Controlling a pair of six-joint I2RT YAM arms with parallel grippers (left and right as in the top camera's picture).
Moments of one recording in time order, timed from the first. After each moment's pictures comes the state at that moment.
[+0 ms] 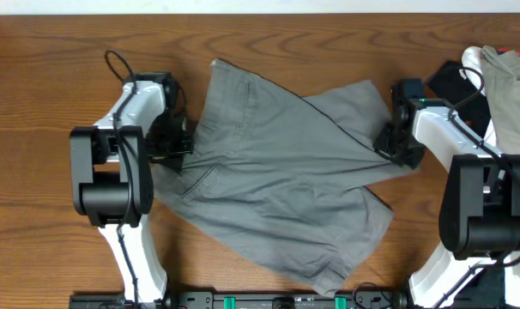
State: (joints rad) left arm 0.00 2.14 1.48 -1.21 0.05 -0.10; right arm 0.01 1.91 1.18 -0.79 0.12 0.64
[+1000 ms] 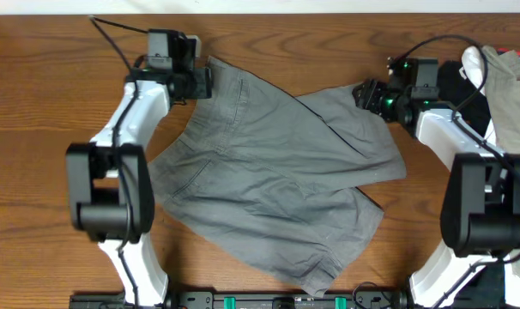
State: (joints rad) left arm -0.06 2.03 1.47 -0.40 0.23 -0.07; right arm -0.01 1.93 1.16 -0.13 -0.35 0.40
